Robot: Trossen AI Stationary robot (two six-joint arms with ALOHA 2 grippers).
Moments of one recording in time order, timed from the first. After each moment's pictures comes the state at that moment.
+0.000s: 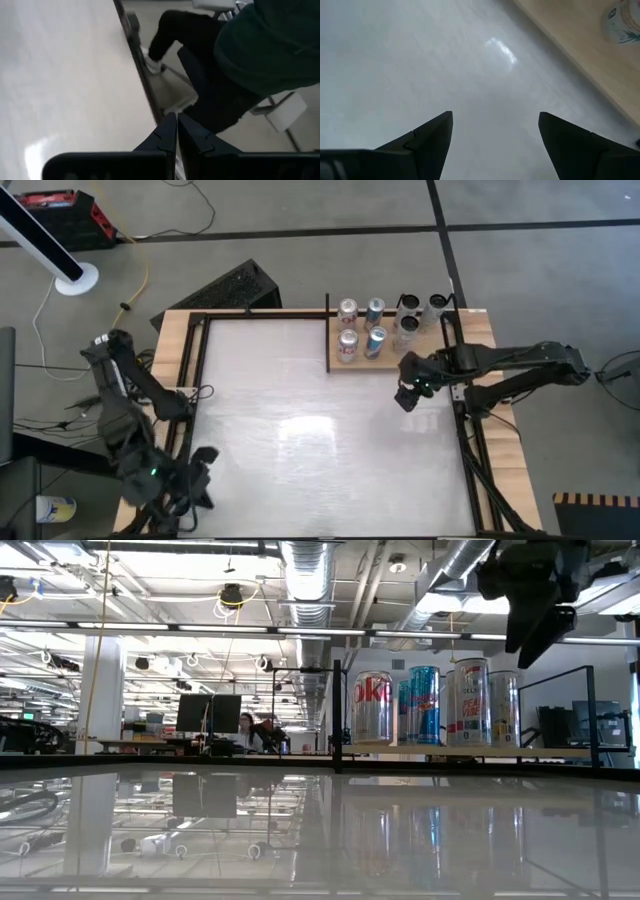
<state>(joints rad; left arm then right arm) -1.02 1.22 1.26 -0.72 -0.22 -0.68 0.01 1.09 0.99 -1.09 0.16 0.74</state>
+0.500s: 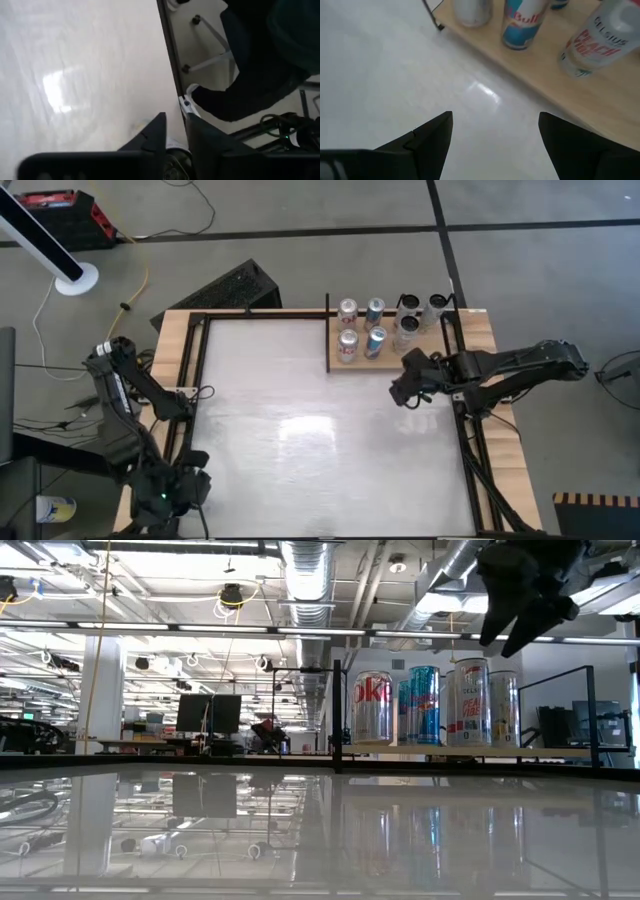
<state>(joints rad) -1.06 1.33 1.30 -0.96 -0.08 -0.87 0.13 1.09 0.99 -1.04 0.48 0.95</state>
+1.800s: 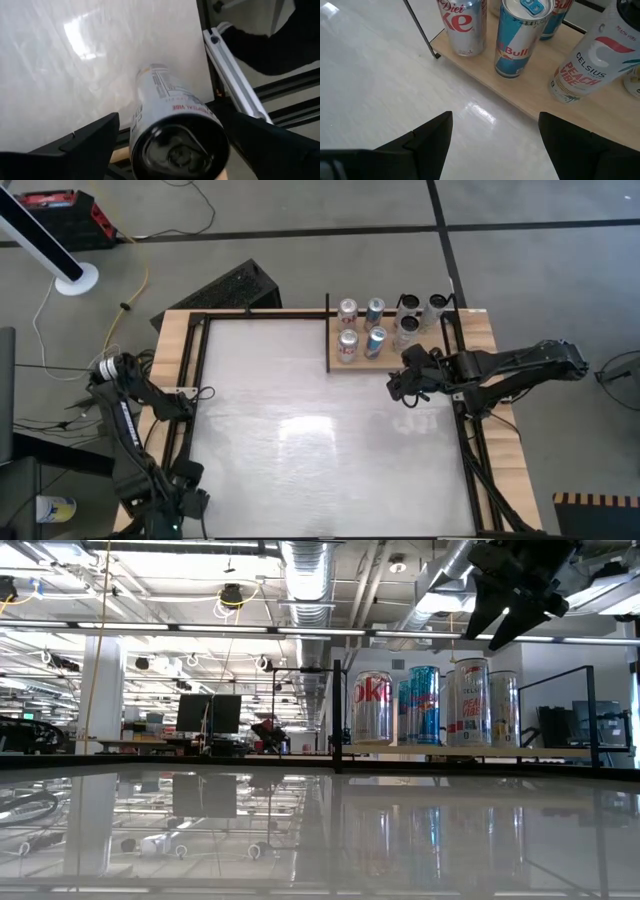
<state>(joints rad) -1.13 1.52 1.30 -1.08 0.07 -0.90 0.13 1.09 0.99 -0.98 0.61 0.92</state>
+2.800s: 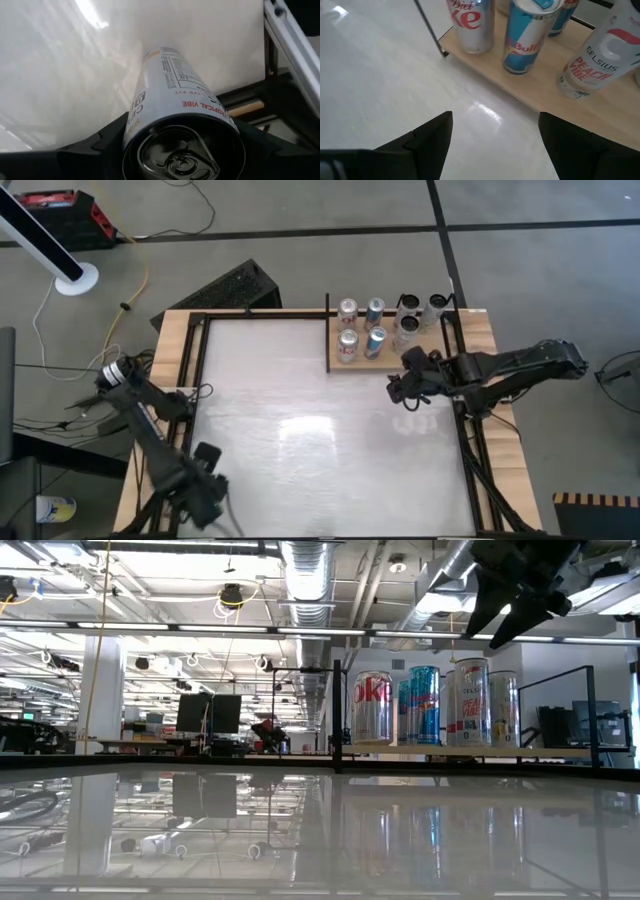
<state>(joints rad) -0.93 1.57 1.30 -1.26 0.18 -0.61 0.16 1.09 0.99 -0.97 0.61 0.96</state>
